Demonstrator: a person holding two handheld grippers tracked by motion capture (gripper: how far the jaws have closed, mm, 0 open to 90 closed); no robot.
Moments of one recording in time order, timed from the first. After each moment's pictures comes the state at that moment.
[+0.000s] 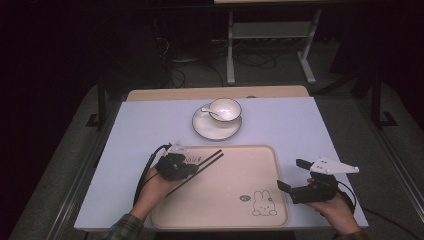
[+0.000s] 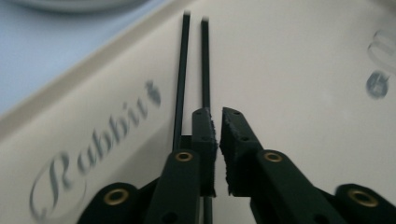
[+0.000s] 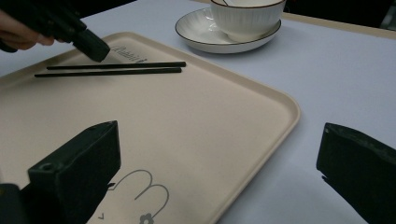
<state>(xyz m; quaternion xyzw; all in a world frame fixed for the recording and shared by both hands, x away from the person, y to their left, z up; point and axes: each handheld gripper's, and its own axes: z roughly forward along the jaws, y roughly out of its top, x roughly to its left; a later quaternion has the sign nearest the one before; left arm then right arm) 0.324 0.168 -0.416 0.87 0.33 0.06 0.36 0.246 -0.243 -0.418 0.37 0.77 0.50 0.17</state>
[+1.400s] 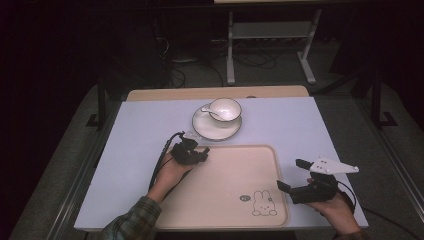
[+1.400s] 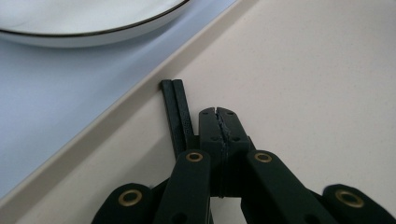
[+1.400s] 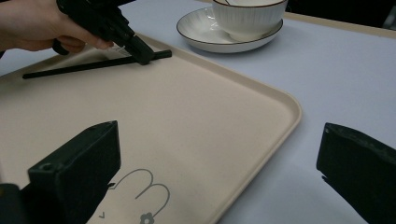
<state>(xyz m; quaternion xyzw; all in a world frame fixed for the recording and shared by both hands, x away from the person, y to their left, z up) 0.375 0.148 -0.441 0.88 0.33 0.05 0.35 0.246 -0.243 -0.418 0.36 0.77 0.50 0.16</state>
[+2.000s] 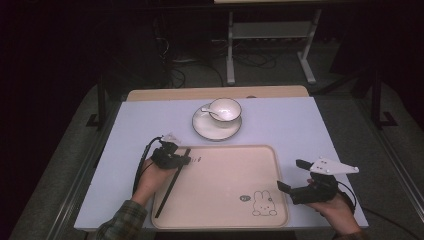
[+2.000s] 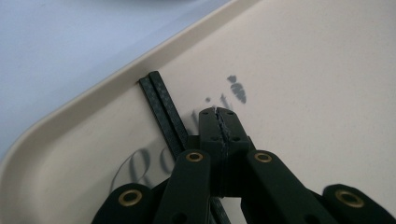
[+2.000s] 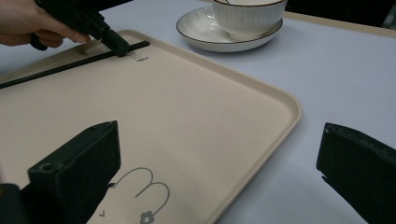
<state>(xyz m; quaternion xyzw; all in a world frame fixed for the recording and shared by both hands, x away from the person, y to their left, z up) 0.360 0.202 -0.441 0.85 0.38 0.05 0.35 0.245 -0.244 -0.418 0.36 0.77 0.50 0.17</state>
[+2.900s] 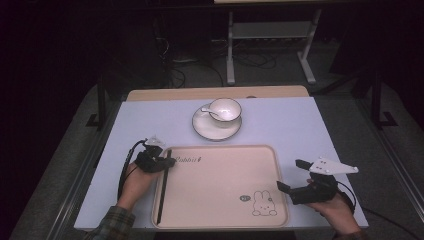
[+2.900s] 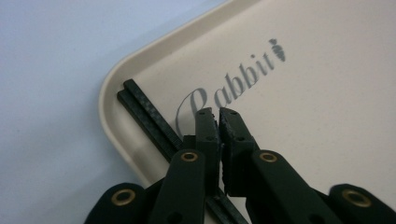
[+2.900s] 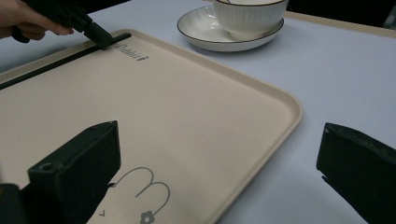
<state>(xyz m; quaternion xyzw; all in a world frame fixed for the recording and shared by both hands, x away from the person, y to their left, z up) 0.345 0.238 -0.433 0.85 0.40 0.08 0.34 0.245 -0.243 -0.418 0.36 0.77 0.50 0.17</state>
